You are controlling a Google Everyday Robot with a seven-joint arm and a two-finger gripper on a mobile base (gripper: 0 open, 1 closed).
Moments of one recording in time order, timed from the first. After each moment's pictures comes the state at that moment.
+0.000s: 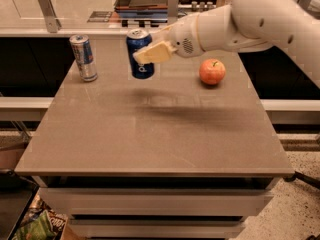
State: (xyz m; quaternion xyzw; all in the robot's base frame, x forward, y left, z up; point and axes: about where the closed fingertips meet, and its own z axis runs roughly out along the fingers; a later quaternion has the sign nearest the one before) arm 0.633 0.023 0.955 -0.50 0.68 0.27 0.47
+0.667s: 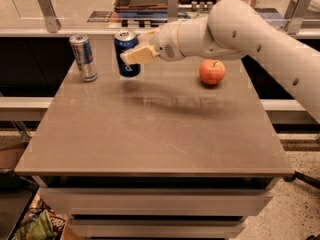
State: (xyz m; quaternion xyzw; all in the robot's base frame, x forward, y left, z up) arm 0.667 0.066 0.936 -0.49 0.65 0.28 0.50
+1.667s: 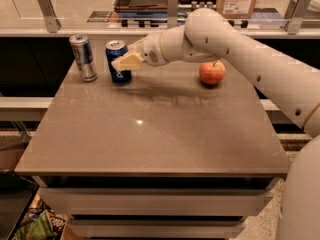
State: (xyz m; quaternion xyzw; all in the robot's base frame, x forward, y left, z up) arm 0.702 0.097 0.890 -0.49 0.68 0.29 0.47
